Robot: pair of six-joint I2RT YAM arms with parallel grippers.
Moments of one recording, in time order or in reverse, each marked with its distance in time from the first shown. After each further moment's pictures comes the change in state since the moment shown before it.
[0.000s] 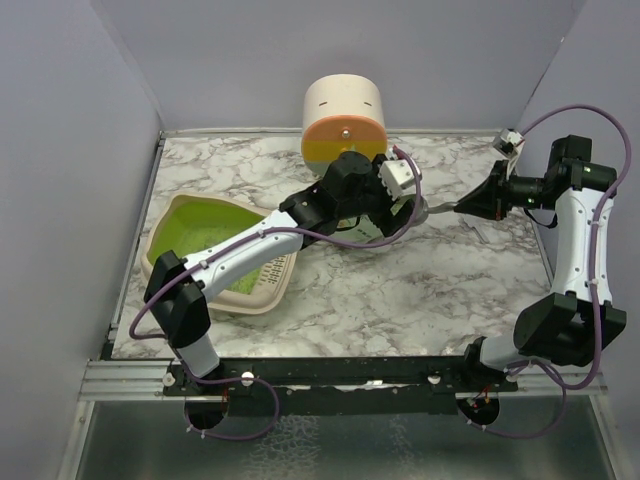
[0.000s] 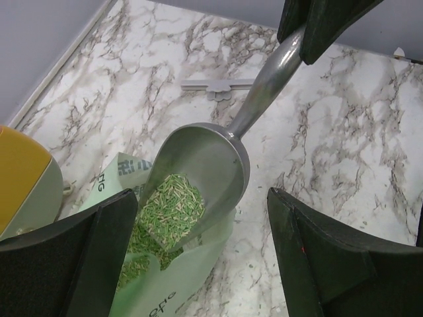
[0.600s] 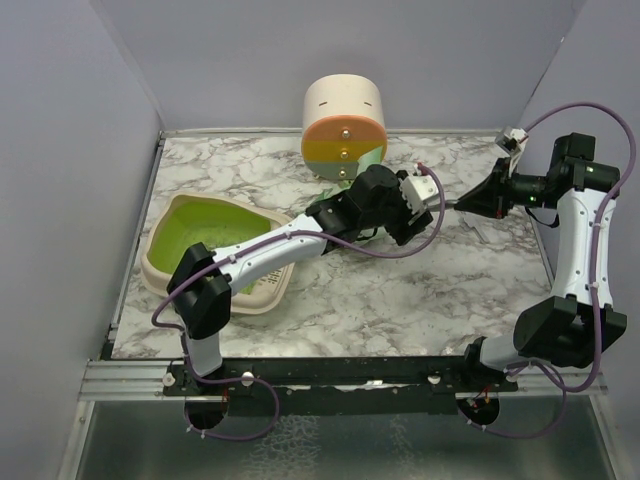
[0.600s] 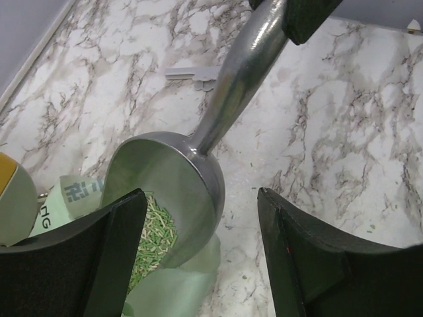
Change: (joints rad) left arm -0.065 0.121 0.046 0.023 -0.064 0.023; right arm 0.000 -0.009 0.021 -0.001 -0.016 0.050
